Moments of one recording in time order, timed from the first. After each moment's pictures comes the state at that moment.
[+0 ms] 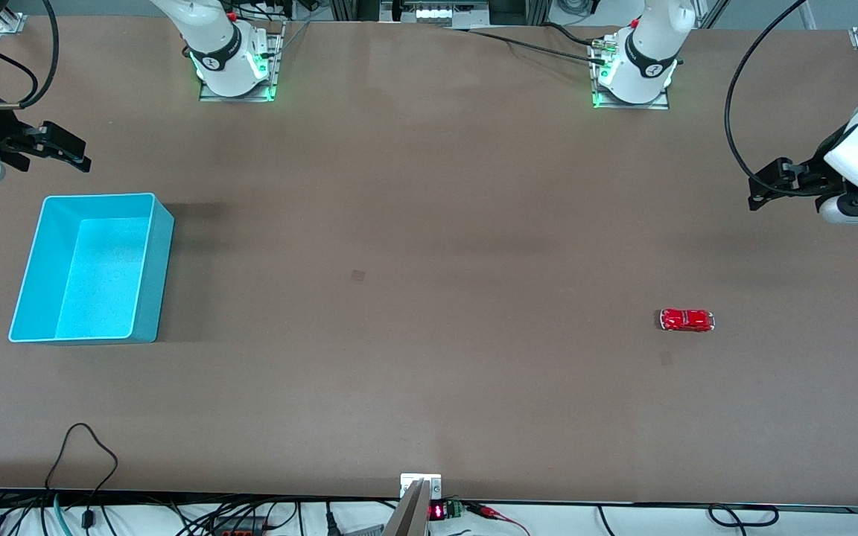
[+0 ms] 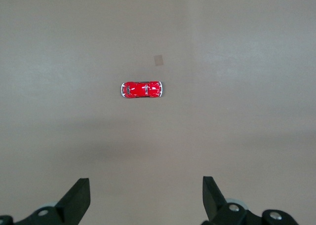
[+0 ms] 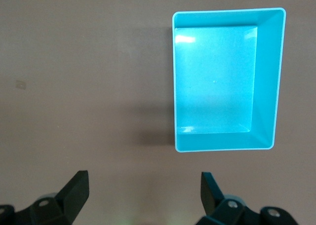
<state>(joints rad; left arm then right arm) 0.00 0.02 -0.03 -1.64 0.03 1.66 0.01 -0.08 -0.12 0.02 -1.82 0.00 1.65 -0.05</state>
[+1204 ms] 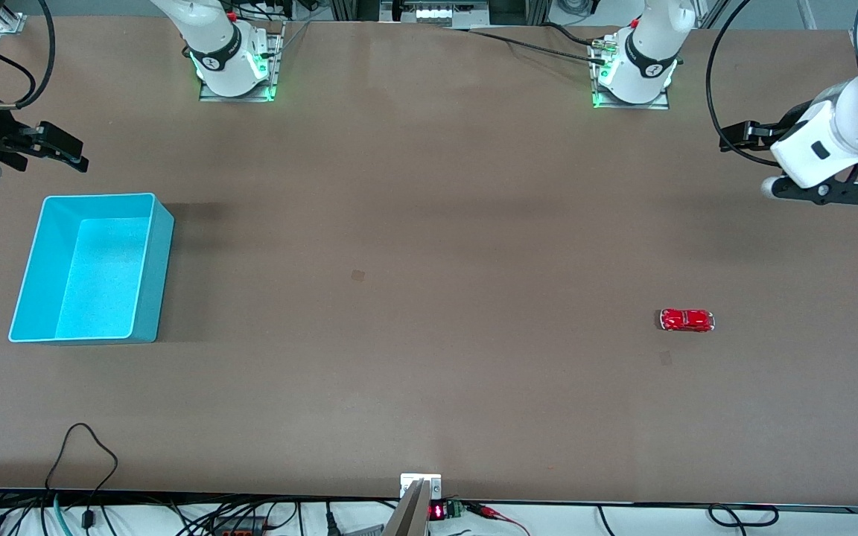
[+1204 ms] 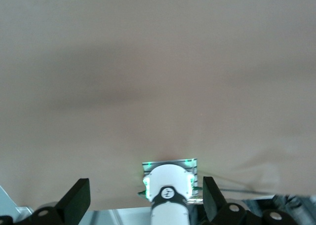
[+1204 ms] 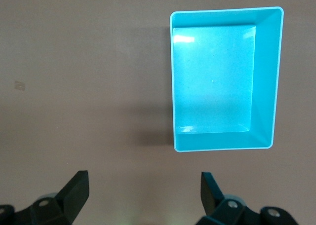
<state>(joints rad) -0.01 0.04 -0.05 -1.66 0.03 1.29 0.13 -0.08 -0.12 0.02 -1.82 0.00 1.65 -0.05</state>
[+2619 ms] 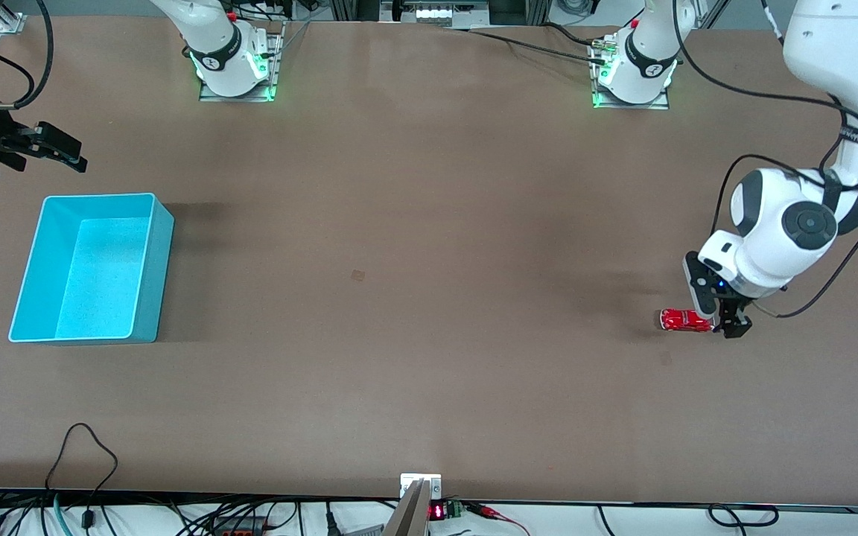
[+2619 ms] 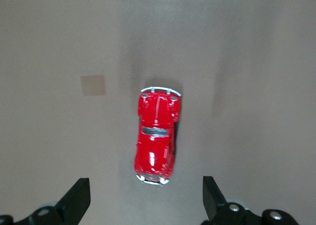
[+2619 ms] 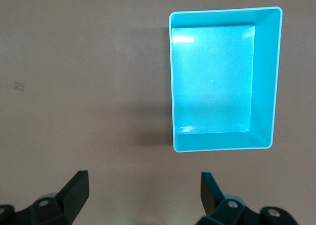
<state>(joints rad) 0.11 0.46 -0.04 -1.98 0.22 2.55 1.39 -0.08 -0.12 0.01 -1.82 0.00 1.65 -0.05</state>
